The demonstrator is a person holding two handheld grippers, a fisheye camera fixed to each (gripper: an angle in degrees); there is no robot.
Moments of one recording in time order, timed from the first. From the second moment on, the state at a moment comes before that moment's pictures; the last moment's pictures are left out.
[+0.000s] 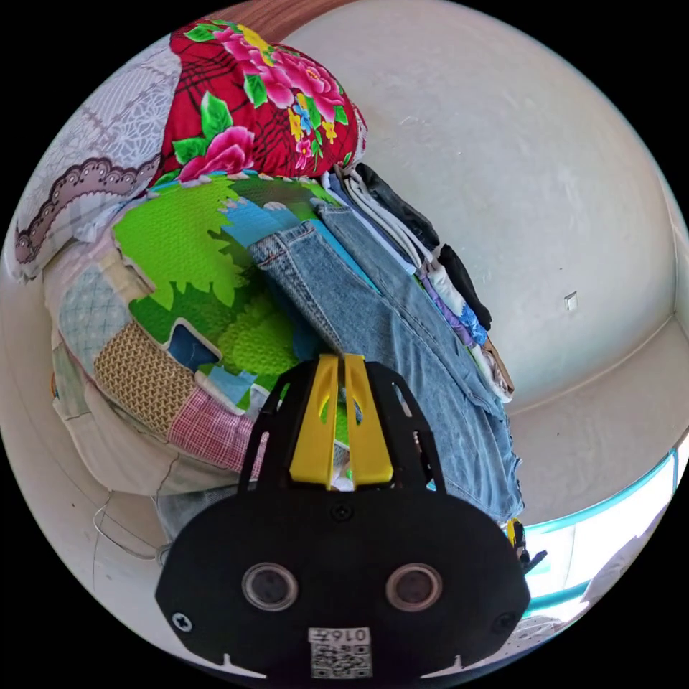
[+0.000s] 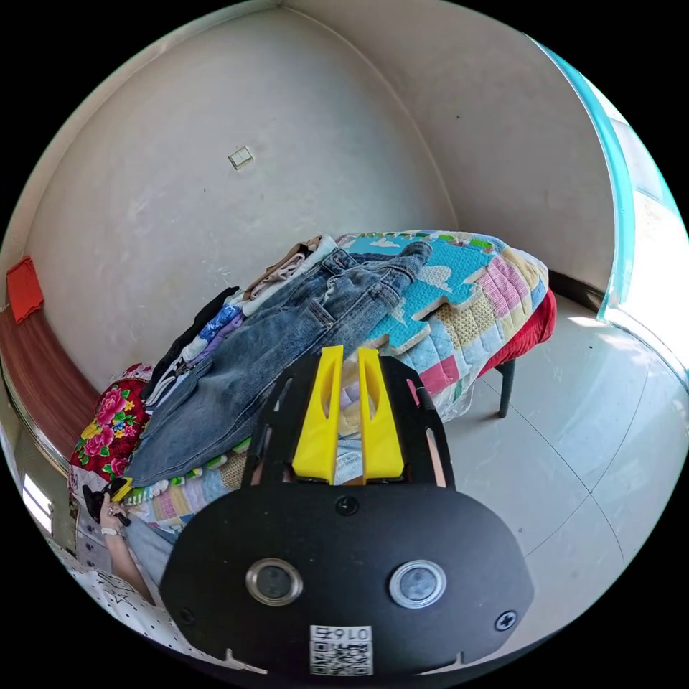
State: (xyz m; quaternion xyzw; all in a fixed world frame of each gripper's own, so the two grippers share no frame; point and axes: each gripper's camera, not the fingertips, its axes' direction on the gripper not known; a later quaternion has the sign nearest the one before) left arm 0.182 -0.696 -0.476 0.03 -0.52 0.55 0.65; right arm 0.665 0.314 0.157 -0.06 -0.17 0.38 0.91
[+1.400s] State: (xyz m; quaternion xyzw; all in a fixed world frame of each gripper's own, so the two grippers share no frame) left arm 0.242 -0.586 -0.522 -0.01 -0.39 0.67 0.63; right arm 0.745 0.274 0.124 0.04 -0.26 0.41 0.87
